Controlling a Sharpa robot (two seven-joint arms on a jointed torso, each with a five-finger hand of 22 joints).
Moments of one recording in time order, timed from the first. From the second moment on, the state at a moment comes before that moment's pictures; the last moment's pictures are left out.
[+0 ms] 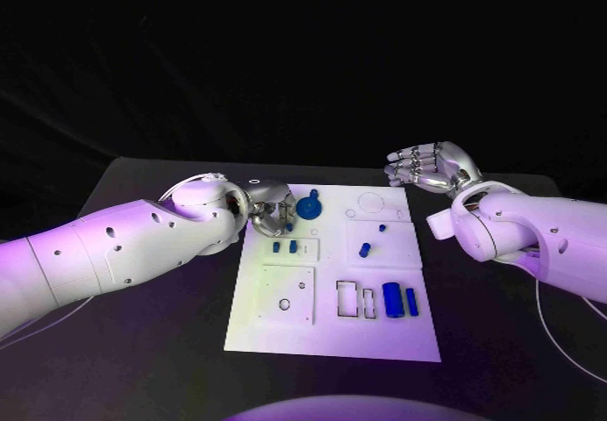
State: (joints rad) left arm 1.23 -0.64 -0.04 1.35 -1.55 -0.04 -0.06; left_hand 1.29 -0.24 0.63 -0.02 0.15 0.93 0.14 0.29 0.39 1.11 0.07 0.39 0.16 1.46 -0.01 1.42 1.21 0.10 1.34 0.10 1.16 1.31; right arm 1.28 -0.91 -0.16 1.47 -0.41 -0.57 0.32; right_hand 1.23 -0.19 0.45 0.04 0.29 0.87 0.22 0.13 0.28 1.03 0.19 0.07 0.07 1.02 0.14 0.08 0.33 0.17 0.96 0.25 0.11 0.30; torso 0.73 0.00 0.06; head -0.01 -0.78
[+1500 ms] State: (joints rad) left arm 1.24 -0.78 0.01 1.42 -1.14 -0.16 0.00; left_hand 1.25 -0.24 0.43 0.04 0.27 0.86 0.17 0.27 0.37 0.98 0.11 0.38 0.20 1.28 0.04 1.28 0.90 0.15 1.17 0.14 0.84 1.26; right arm 1.28 -0.94 -0.16 1.45 -0.72 -0.47 0.23; right_hand 1.30 -0.19 0.45 -0.07 0.26 0.99 0.17 0.21 0.29 1.14 0.11 0.08 0.08 1.34 0.04 0.26 0.45 0.17 1.20 0.14 0.33 0.38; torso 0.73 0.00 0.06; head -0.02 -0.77
